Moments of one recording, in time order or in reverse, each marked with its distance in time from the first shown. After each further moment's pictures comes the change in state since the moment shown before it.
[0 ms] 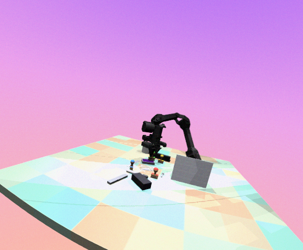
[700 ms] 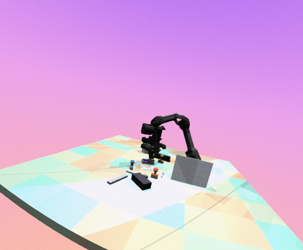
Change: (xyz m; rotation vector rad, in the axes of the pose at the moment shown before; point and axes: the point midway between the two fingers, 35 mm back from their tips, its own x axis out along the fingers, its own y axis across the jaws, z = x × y) arm 0.014 0.000 0.001 0.000 -0.001 -0.002
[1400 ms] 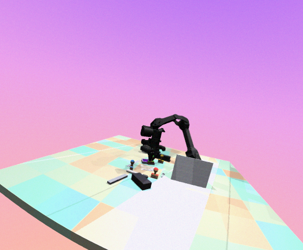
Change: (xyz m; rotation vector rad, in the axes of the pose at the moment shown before) arm 0.014 0.000 0.000 0.000 -0.001 -0.003
